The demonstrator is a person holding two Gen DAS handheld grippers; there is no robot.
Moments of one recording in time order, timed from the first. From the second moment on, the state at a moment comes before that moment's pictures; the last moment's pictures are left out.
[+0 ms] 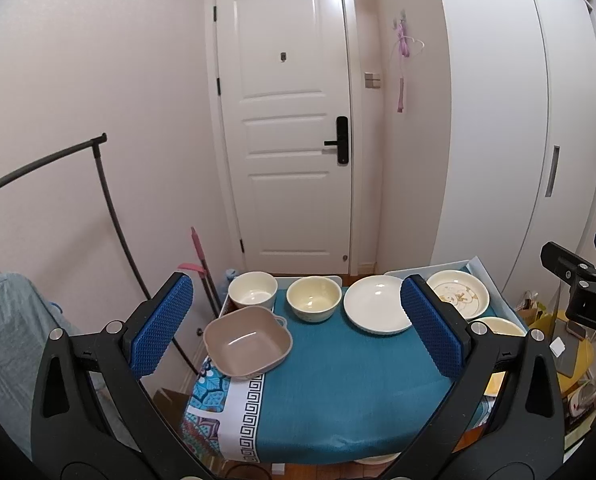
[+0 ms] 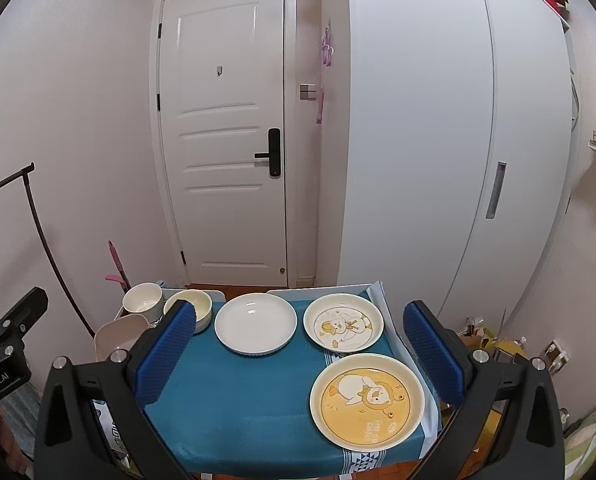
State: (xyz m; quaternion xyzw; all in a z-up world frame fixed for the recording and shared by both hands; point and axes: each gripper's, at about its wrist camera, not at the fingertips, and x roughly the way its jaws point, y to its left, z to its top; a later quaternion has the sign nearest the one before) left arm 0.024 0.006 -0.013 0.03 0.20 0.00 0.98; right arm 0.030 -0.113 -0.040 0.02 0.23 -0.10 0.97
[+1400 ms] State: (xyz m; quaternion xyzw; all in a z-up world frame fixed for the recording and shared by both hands) left arm 0.023 0.006 -0.006 0.04 0.19 0.01 0.98; right arm 0.027 -0.108 -0.034 0.02 0.21 -0.09 0.97
